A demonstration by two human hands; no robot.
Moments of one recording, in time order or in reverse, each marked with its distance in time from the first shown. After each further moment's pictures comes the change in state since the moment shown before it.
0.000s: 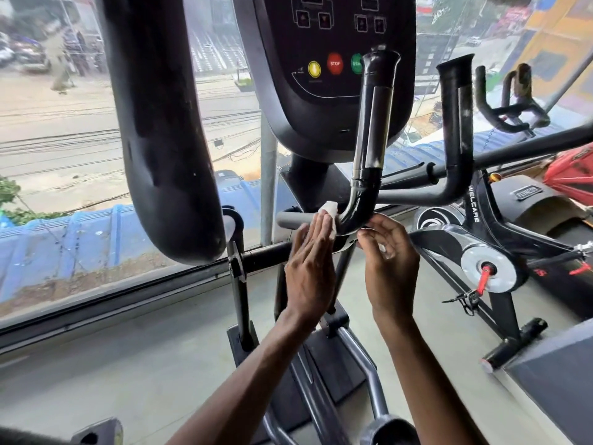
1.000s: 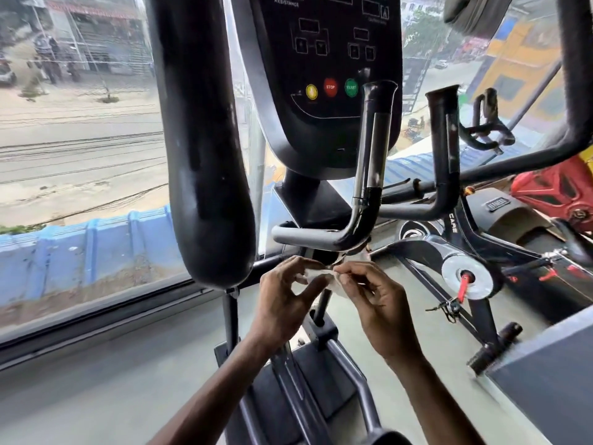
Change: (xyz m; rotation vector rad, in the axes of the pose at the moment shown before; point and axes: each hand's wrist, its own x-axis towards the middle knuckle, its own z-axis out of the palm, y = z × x) left_hand 0.014 0.003 -0.081 -0.454 -0.353 -0.376; right_hand -0.032 -0.005 -0.016 -0.155 -0.383 -0.087
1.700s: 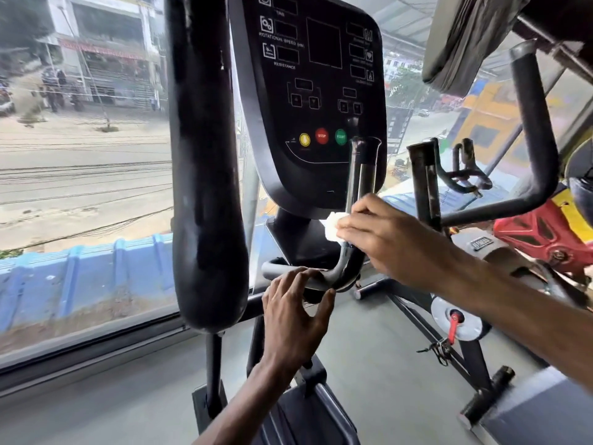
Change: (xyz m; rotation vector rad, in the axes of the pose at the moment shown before) left_hand 0.026 0.003 0.038 0.333 0.233 0.075; right_hand 0.130 -0.097 -0.061 -1.439 -0.470 -1.044
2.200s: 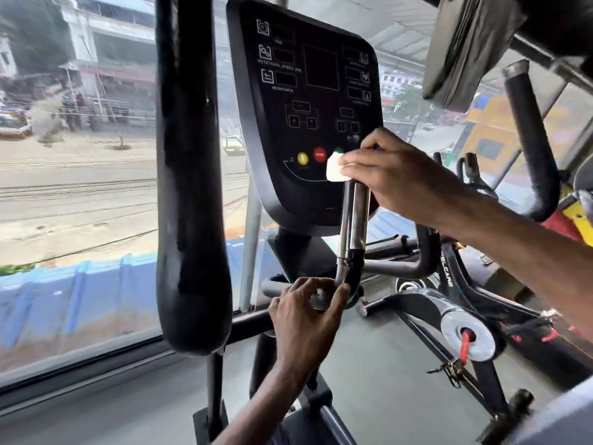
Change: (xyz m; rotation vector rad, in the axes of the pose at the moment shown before) left_hand 0.019 0.039 0.004 -0.155 0.040 -0.144; right_hand 0.042 0.081 -0.021 -0.043 0.153 0.054
